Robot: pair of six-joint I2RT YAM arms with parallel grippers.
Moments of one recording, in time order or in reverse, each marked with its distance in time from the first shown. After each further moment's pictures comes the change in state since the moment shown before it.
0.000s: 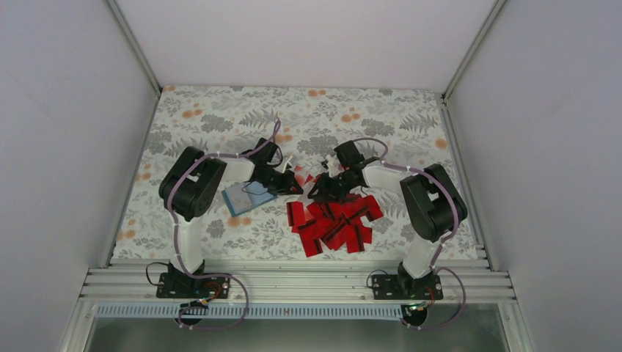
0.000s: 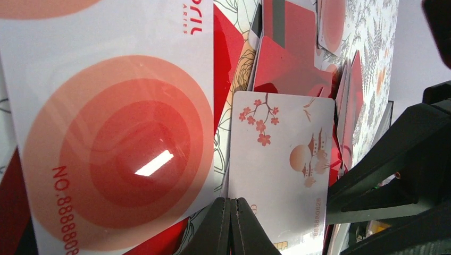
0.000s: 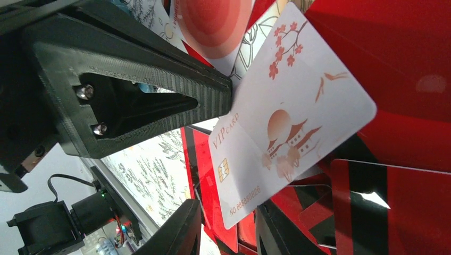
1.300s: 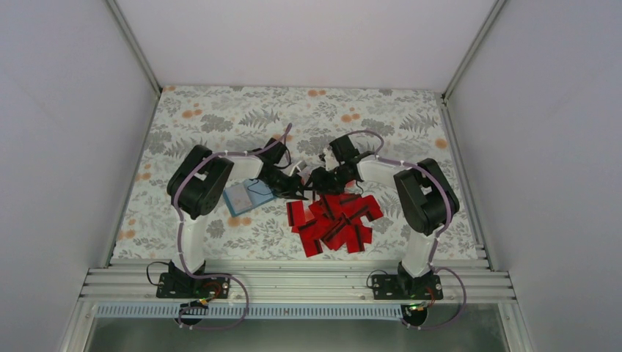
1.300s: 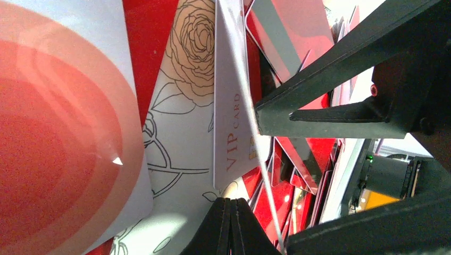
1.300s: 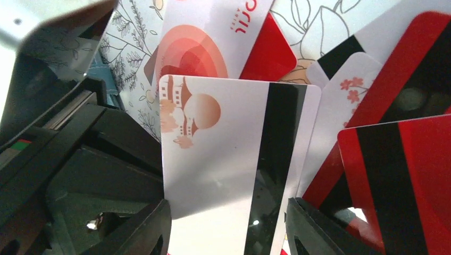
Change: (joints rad) left arm -0.046 0.051 0.106 -0.163 0.048 0.084; right arm 0.008 0.066 0.095 0.002 0.137 -0.037
